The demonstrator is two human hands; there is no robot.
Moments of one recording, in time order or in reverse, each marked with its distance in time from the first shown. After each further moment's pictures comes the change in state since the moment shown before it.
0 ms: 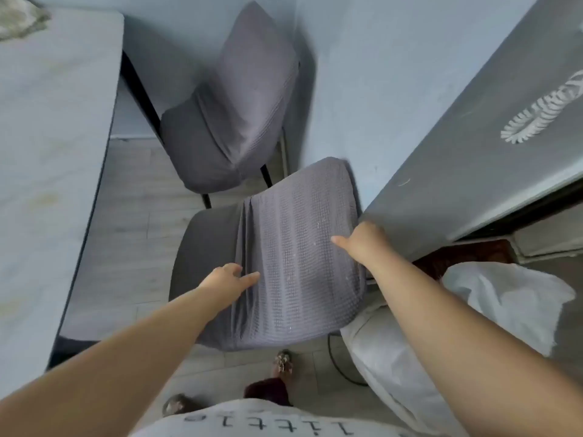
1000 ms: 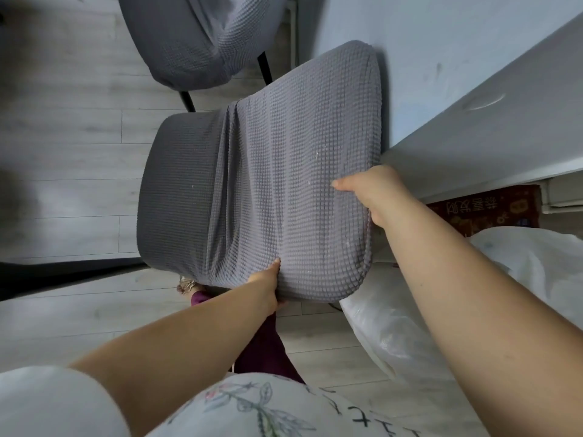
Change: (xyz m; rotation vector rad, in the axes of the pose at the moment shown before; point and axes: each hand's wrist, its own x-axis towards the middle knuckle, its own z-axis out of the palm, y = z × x) left_hand 0.099 0.005 0.194 -1.203 -0.095 -0.845; right_hand 0.086 0.025 0.044 0.705 -0.216 0.265
